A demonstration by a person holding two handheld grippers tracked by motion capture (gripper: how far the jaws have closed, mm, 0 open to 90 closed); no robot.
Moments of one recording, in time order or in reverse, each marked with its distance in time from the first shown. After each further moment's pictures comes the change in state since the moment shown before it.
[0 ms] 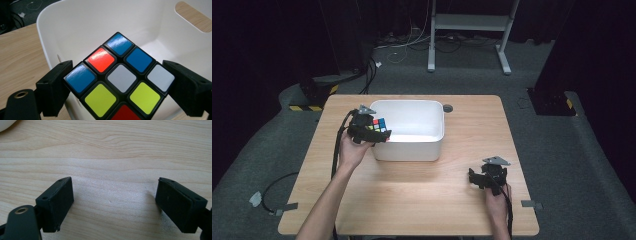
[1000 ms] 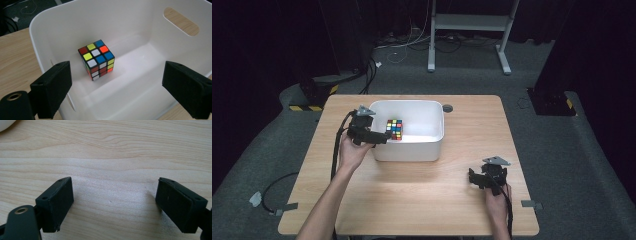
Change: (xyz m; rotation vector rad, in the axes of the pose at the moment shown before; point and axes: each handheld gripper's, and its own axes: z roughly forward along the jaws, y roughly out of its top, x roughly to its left) left arm -0.004 -0.002 -0.006 -0.043 -0.037 0.000; right arm 0.000 0.000 0.000 0.000 0.000 0.000
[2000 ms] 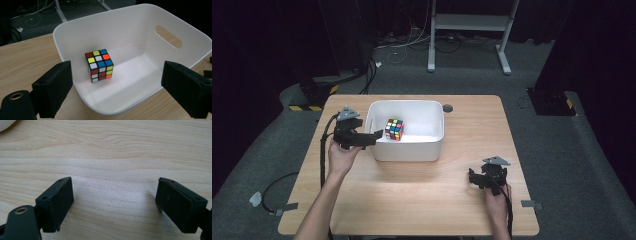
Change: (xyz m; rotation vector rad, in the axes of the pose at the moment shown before) left arm 0.010 -0.014 -0.041 -0.131 -0.005 -0.056; right arm 0.000 0.000 0.000 0.000 0.000 0.001
